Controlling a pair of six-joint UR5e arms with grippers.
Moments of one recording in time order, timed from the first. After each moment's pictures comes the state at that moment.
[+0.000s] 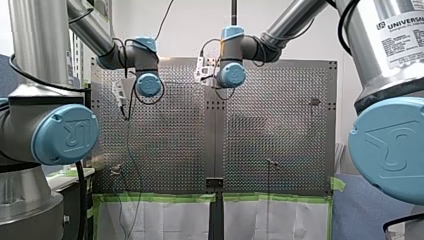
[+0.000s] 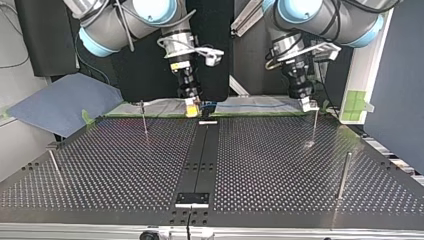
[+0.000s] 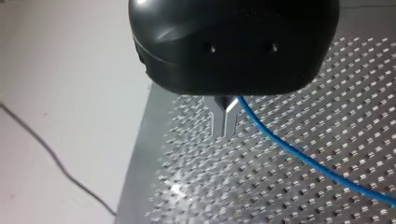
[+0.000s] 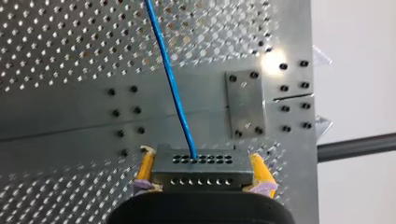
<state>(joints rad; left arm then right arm) -0.32 -1.46 -2.13 -2.47 -2.22 -1.69 2.41 -1.26 1.58 -0.43 1.78 1.69</state>
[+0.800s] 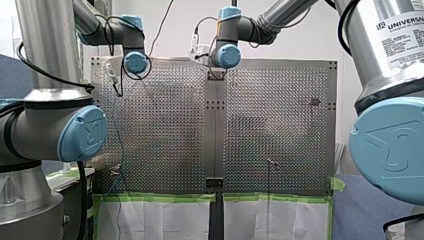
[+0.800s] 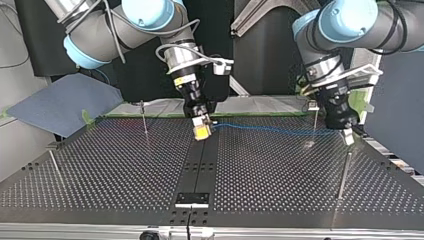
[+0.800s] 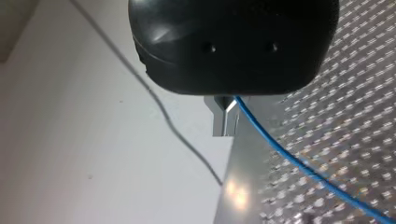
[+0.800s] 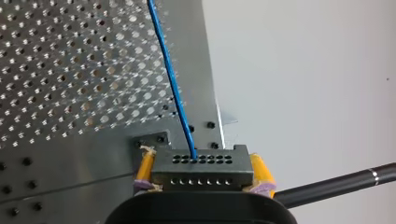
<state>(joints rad) -0.10 -1.38 -1.97 -2.61 -2.02 -1.82 2.42 -1.25 1.39 -0.38 1.69 1.67</state>
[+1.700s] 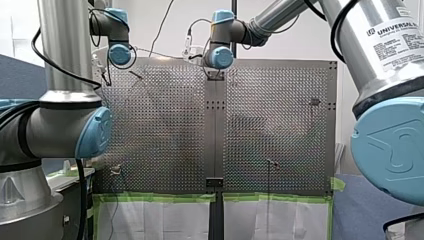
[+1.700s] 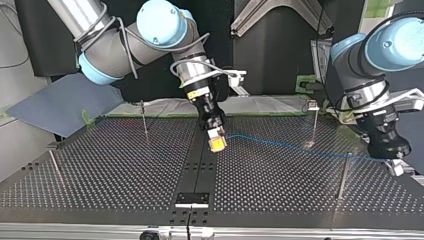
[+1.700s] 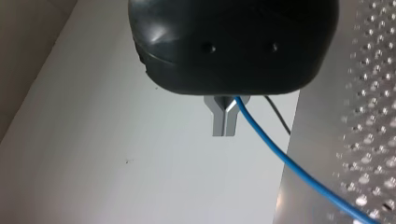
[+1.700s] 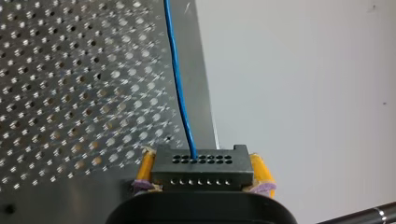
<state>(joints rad) 0.13 -1.40 -1.85 -2.65 -1.81 -1.93 2.43 -1.16 1.26 -0.36 1.65 1.66</state>
